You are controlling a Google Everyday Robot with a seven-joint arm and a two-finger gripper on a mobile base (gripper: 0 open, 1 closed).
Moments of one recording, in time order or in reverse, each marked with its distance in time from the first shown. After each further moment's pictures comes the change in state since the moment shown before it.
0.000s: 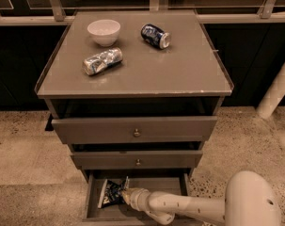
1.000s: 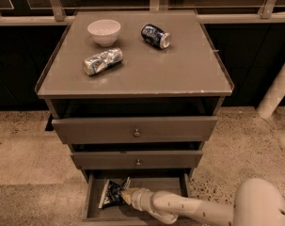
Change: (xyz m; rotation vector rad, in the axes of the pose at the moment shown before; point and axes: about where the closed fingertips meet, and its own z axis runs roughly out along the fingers) arm -0.006 0.005 -0.011 -0.061 -0.027 0.012
